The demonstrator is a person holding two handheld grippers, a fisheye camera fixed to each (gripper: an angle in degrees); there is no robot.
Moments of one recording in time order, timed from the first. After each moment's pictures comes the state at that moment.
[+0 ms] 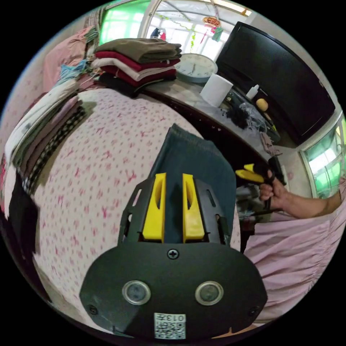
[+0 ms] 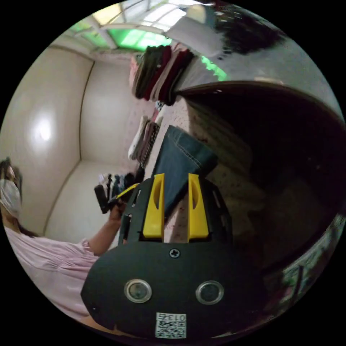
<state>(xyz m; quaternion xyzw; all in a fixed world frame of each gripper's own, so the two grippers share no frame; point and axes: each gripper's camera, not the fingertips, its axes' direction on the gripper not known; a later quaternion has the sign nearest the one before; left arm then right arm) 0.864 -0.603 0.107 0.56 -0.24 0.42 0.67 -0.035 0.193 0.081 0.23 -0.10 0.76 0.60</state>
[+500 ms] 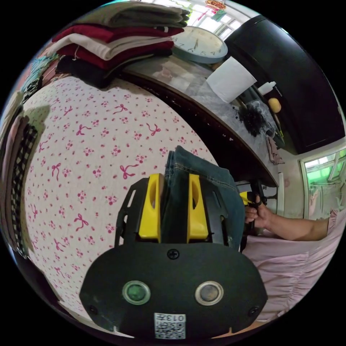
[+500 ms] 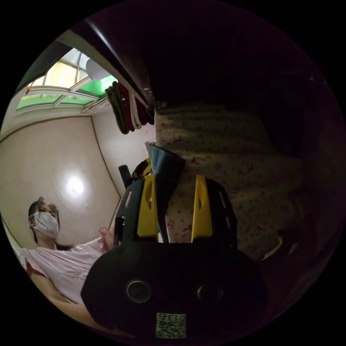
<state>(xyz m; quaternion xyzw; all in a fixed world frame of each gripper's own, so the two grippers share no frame) 0.968 -0.717 0.003 0.44 -0.24 0.45 0.74 -0.060 0.330 0.130 0.34 -0.21 0.80 0.46</state>
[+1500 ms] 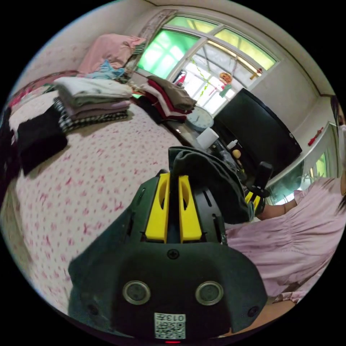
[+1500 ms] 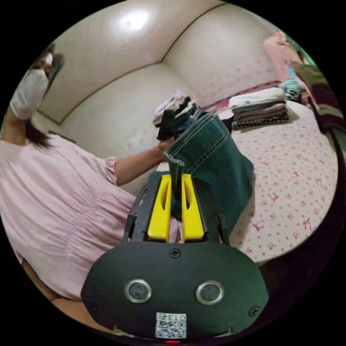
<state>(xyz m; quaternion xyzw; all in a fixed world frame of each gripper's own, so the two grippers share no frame) 0.616 -0.510 0.025 0.63 -0.01 0.45 0.63 -0.085 -0.259 0.103 0.11 -0.29 0.30 0.90</state>
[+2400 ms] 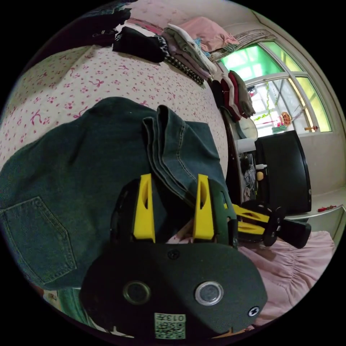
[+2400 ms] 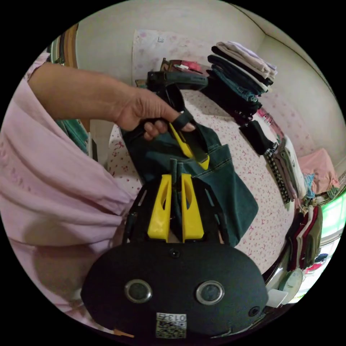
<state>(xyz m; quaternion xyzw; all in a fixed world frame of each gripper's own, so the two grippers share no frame) 0.427 -0.500 0.148 0.61 0.12 0.19 0.76 -0.305 -0.634 0.249 -0.11 -0.04 -0.04 0.99</state>
